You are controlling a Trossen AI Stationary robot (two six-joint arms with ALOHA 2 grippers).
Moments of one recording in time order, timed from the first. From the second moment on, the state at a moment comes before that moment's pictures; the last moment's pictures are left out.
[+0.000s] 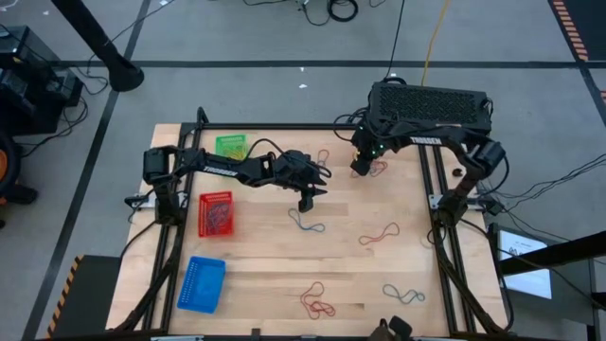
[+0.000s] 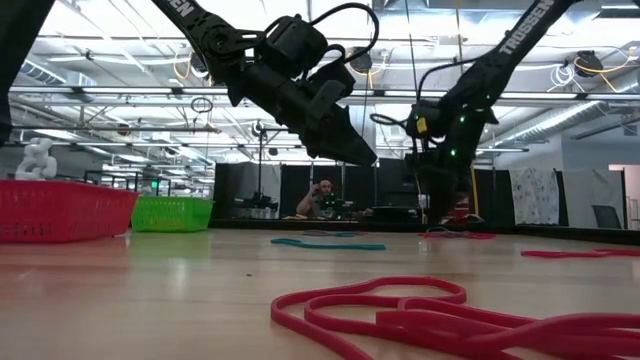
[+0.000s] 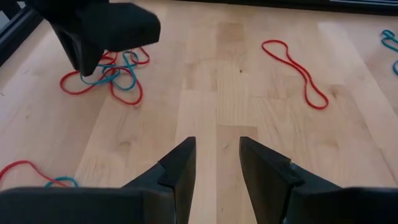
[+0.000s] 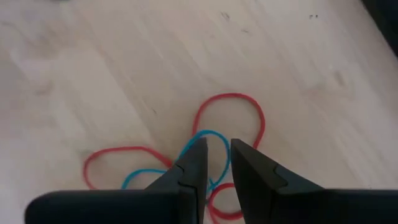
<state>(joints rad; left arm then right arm) 0.20 1.85 1.11 0.17 0.19 0.07 -0.74 1.69 0.93 -0.42 -0.04 -0.13</state>
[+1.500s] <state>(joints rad) -0.04 1.60 0.91 0.43 0.17 -0.03 -0.22 1.11 0.93 -0.48 -0.11 0.11</state>
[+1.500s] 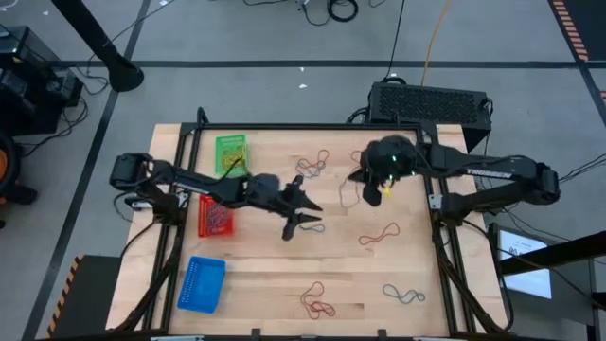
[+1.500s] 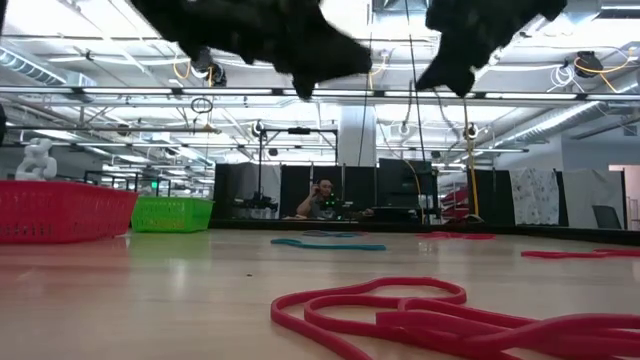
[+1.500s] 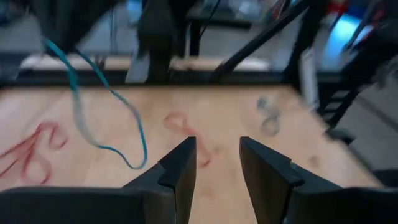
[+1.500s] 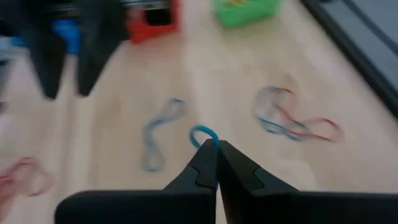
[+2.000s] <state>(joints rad) -0.25 1.57 0.77 0.82 0.18 -0.01 0.28 1.26 0.93 -0.02 -0.10 0.20</state>
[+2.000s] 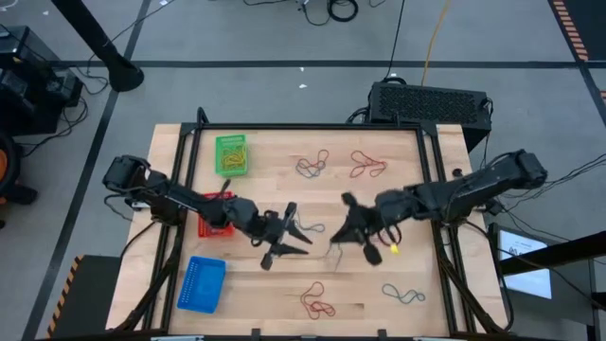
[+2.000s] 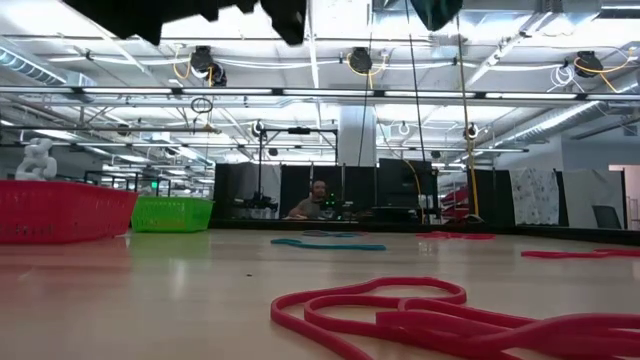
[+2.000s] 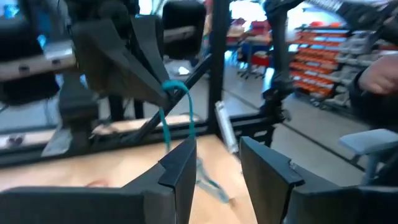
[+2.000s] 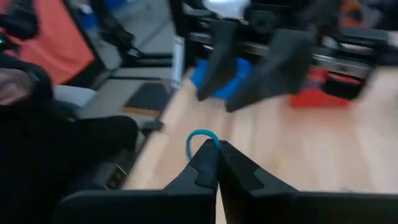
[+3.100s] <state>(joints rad) -0.33 1.72 0.77 0.93 -0.01 -0.10 0.35 1.50 0.93 0.30 0.11 0.17</state>
